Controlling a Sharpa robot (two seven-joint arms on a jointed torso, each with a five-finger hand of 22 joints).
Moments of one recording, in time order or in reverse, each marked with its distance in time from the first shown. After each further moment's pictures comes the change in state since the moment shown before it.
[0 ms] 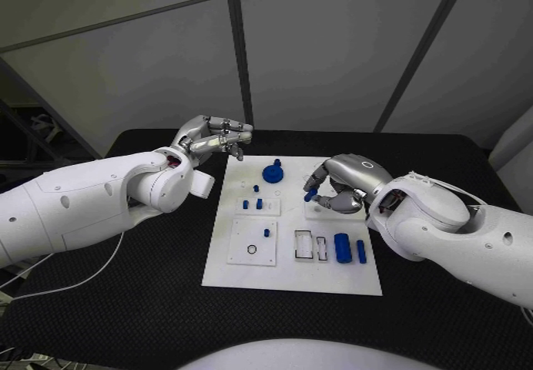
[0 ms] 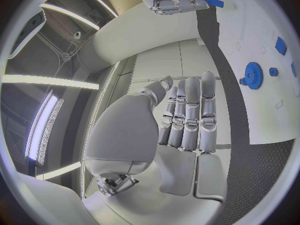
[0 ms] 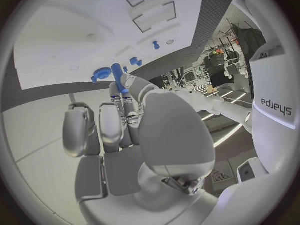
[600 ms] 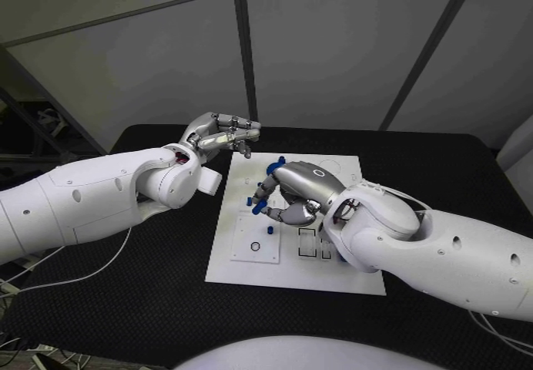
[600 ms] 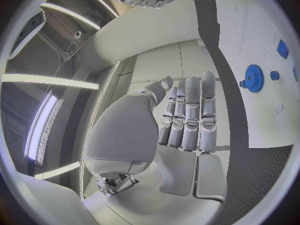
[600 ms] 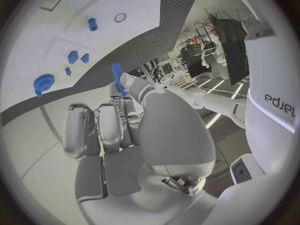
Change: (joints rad) left arm 0.000 0.018 0.000 -0.007 0.000 0.002 0.000; left_hand -0.004 0.004 0.000 0.000 0.000 0.000 0.000 0.000 0.000 -0.004 0.004 0.000 0.000 0.000 0.000 0.000 -0.001 0.000 0.000 0.000 0.000 0.000; right arm -0.007 0.197 -0.045 0.004 0.071 -0.030 0.050; right_hand 0.000 0.000 0.001 -0.006 0.023 0.003 0.003 -0.003 0.004 0.004 0.004 -0.002 0.000 0.000 0.000 0.003 -0.001 0.000 0.000 0.000 0.004 0.000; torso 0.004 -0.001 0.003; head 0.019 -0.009
